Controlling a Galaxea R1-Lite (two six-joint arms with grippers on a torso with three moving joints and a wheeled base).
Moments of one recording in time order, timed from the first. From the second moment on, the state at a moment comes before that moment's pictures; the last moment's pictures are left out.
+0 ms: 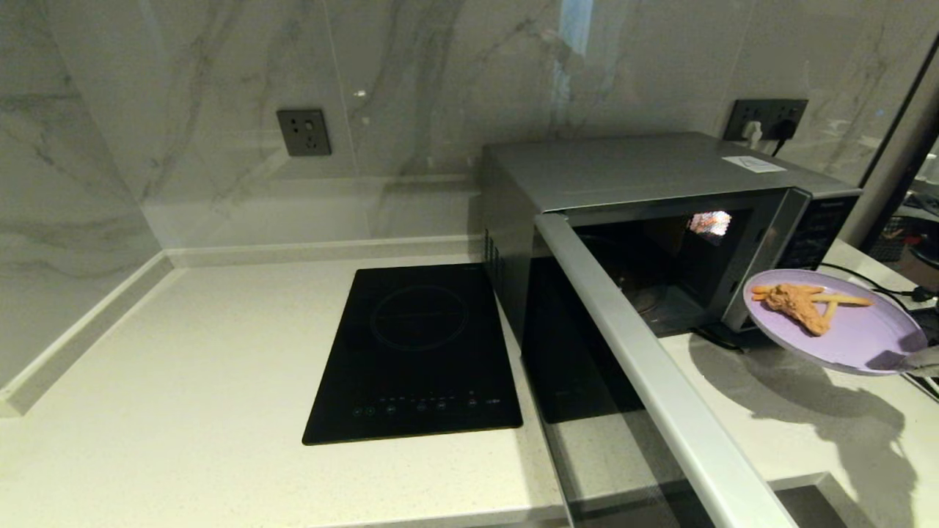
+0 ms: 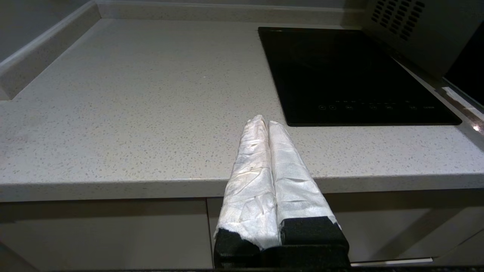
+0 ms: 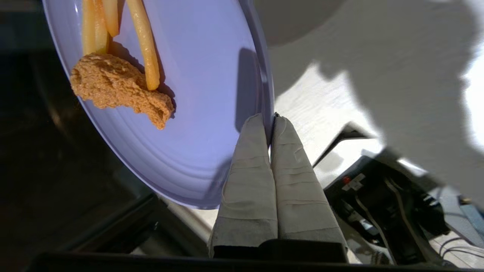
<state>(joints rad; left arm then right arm) 0.00 0.00 0.00 -0.01 0.02 -0.07 -0.57 1.68 -1.23 0.53 0.37 0.72</state>
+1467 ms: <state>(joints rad) 0.00 0.00 0.00 -0.01 0.02 -0.07 -0.01 1.62 -1.23 0.40 -0.04 1.06</state>
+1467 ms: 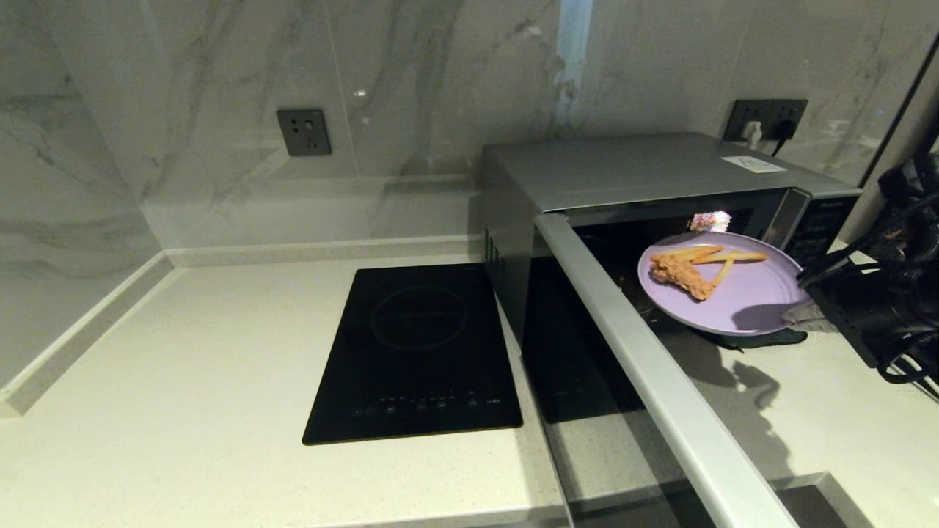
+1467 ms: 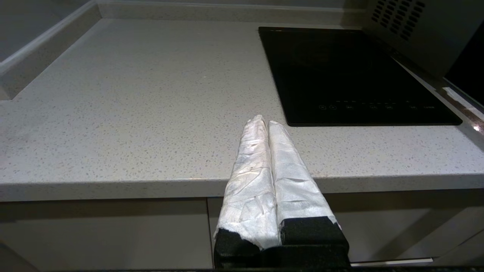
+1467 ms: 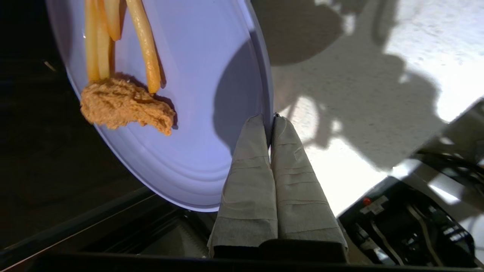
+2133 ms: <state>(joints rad) 0.00 0.00 0.00 -0.01 0.02 -0.07 0.07 1.80 -1.32 0.29 -0.04 1.05</state>
